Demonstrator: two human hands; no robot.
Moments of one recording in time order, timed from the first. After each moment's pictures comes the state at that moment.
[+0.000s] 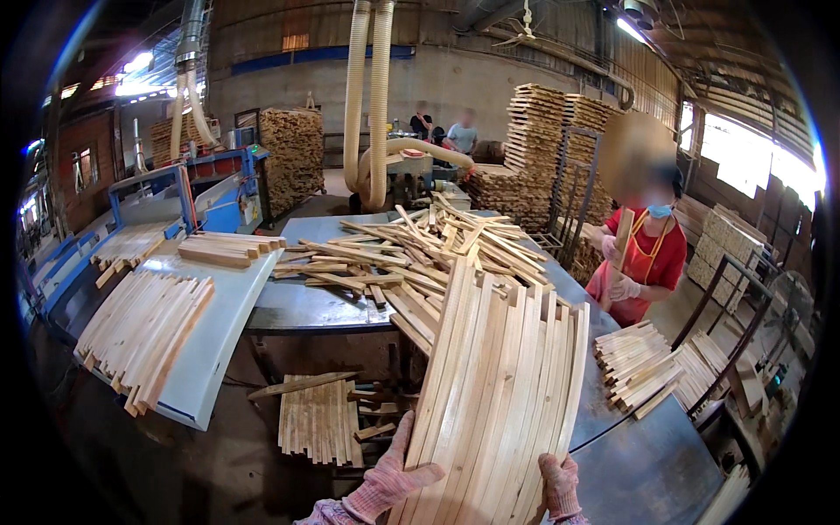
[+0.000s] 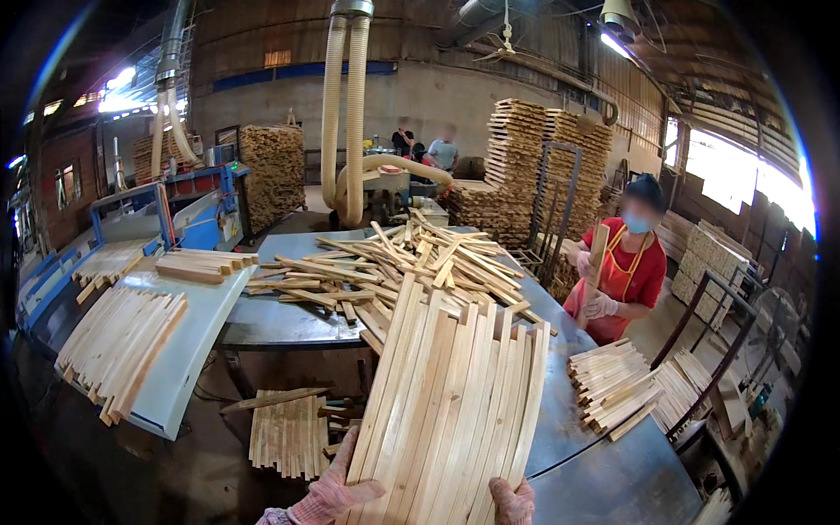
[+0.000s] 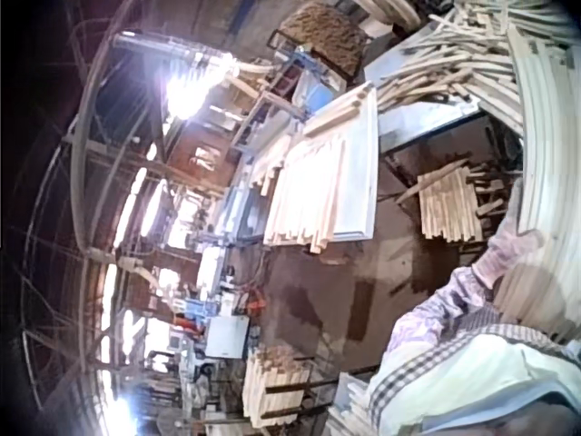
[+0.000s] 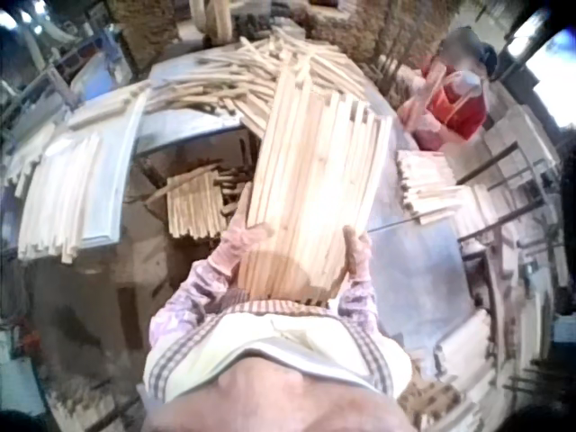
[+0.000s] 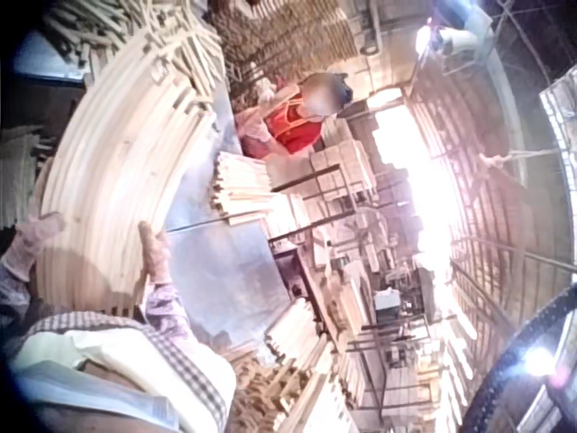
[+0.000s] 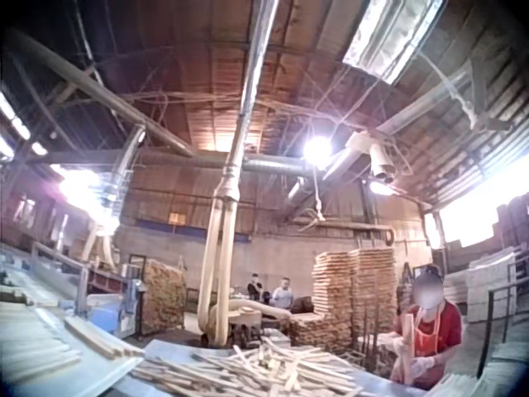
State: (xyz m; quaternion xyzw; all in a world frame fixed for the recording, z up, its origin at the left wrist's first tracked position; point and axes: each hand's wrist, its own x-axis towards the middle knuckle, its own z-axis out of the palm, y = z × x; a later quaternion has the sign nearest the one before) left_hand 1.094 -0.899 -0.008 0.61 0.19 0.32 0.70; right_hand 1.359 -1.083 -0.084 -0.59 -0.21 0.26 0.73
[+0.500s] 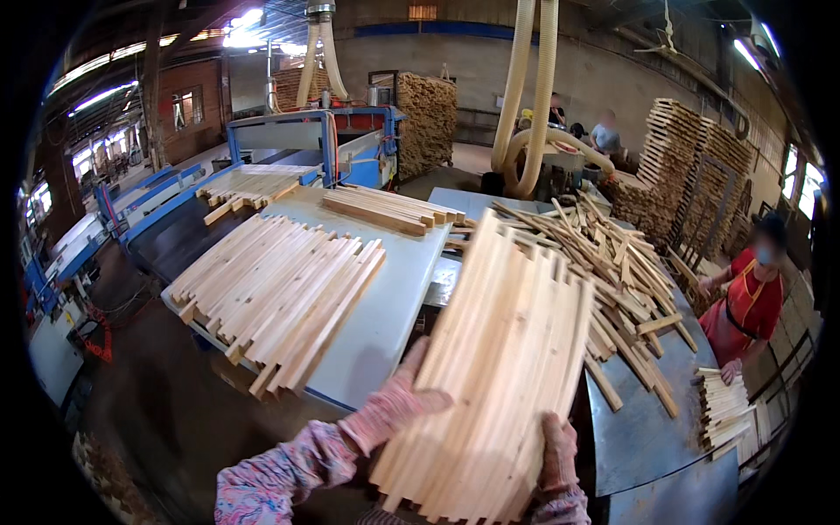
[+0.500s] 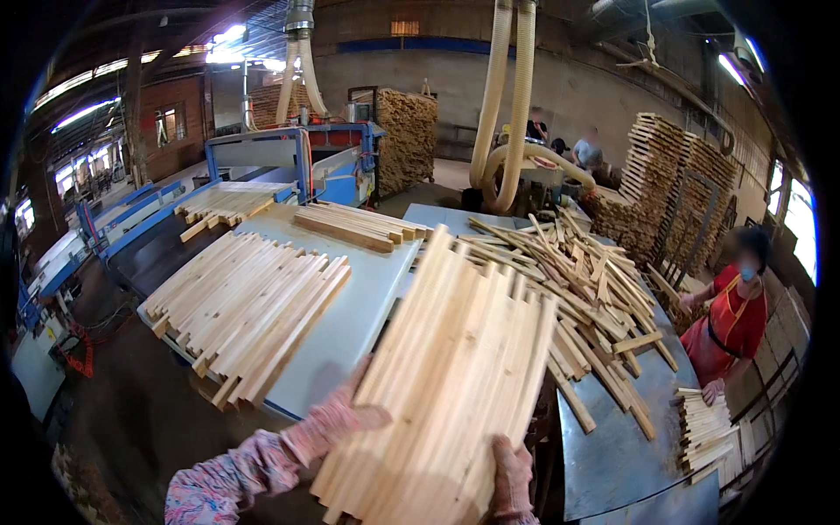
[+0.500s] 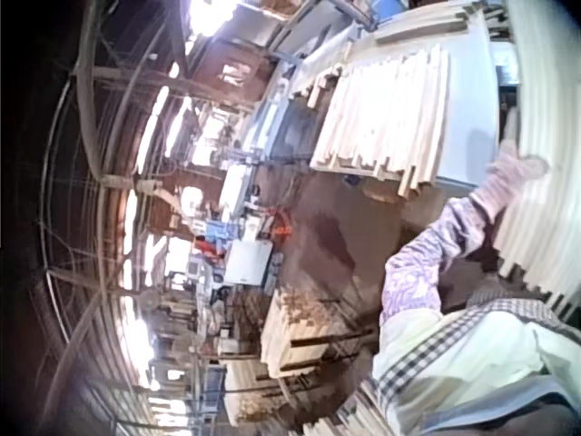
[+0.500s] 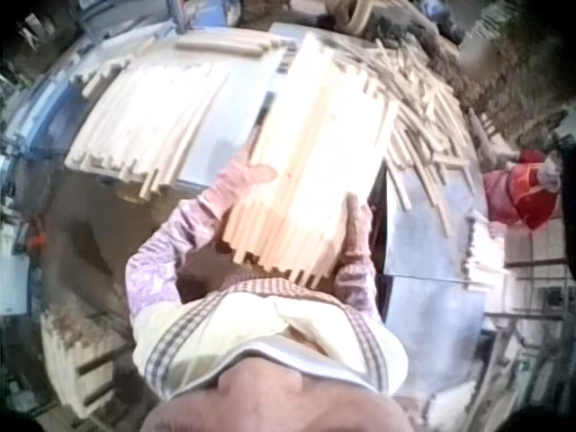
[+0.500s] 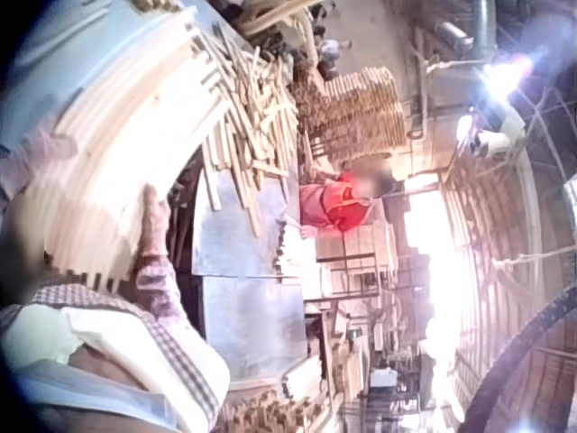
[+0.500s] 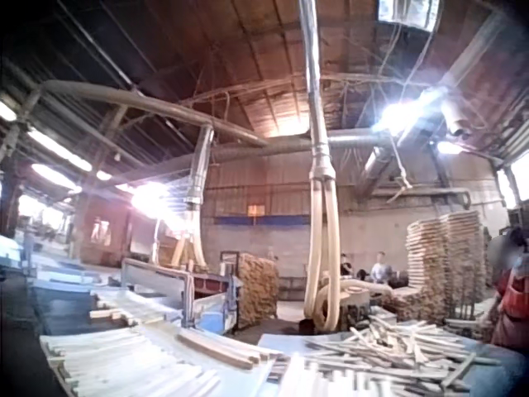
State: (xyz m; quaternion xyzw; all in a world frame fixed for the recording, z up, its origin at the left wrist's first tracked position) left_hand 0.748 -0.727 0.045 0.59 0.36 0.39 0.60; right_hand 1.033 -0.827 -0.047 -0.55 -0.30 0.43 0.65
